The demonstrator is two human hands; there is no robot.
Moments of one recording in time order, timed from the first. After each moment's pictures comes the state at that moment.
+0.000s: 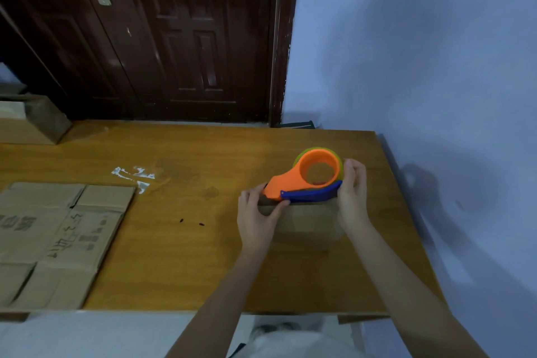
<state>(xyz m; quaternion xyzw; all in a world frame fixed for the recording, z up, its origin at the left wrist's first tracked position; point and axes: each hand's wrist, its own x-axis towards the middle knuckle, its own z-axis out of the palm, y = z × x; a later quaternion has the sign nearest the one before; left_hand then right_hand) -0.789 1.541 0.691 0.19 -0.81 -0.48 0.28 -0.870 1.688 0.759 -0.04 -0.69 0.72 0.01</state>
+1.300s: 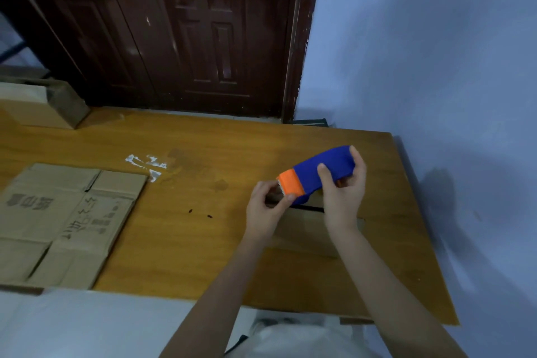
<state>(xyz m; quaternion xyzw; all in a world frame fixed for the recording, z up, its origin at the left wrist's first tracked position) -0.790 1.531 0.706 0.14 -0.74 -0.63 0.18 -0.849 1.650 0.766 0.03 -0.67 0.74 0.08</state>
